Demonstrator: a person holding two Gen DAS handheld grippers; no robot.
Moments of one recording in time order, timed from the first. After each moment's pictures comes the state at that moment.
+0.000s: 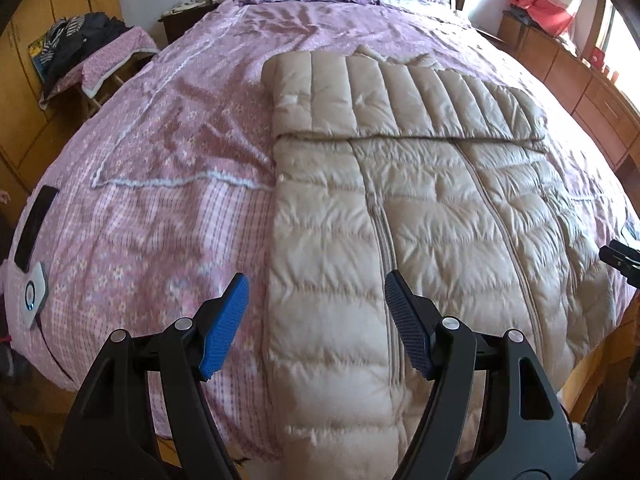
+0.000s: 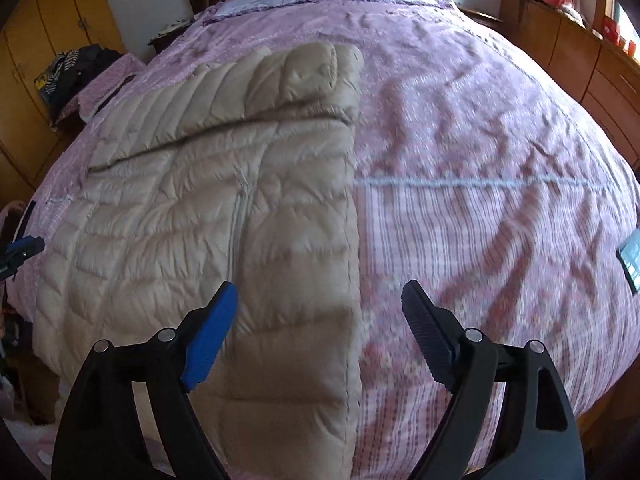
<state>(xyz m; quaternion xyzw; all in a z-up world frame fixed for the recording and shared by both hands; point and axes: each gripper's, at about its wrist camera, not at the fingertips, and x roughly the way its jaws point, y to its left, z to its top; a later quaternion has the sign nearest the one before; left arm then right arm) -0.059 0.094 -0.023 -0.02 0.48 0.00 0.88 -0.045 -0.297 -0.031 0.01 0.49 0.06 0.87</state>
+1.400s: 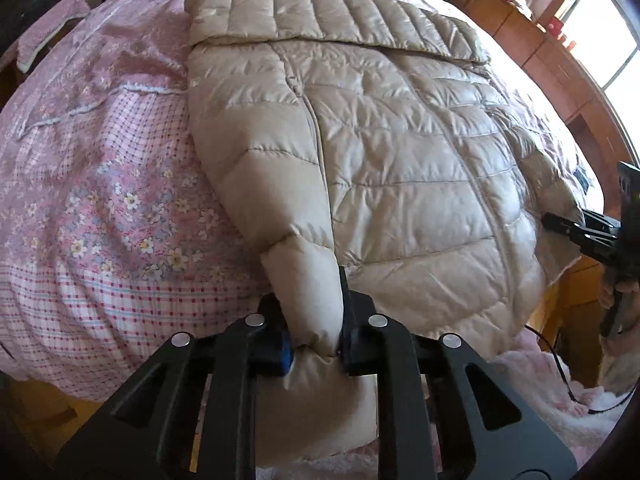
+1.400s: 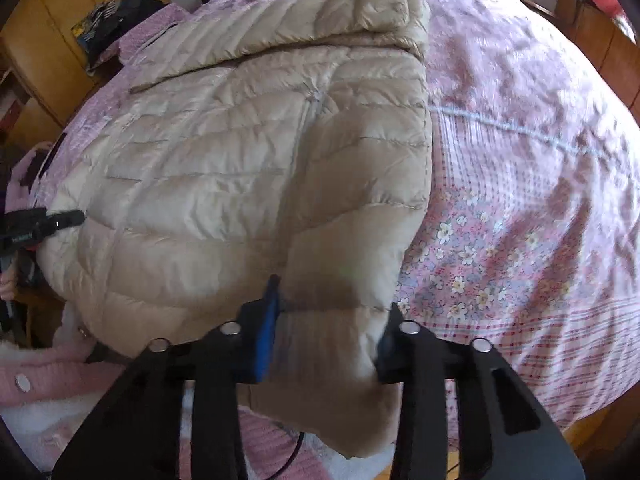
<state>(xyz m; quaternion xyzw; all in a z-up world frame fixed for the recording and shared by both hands) -0.086 0.071 -0.063 -0.04 0.56 -0.12 0.82 -0.084 -0.266 -0.052 -0.05 0.53 0.15 0.83</state>
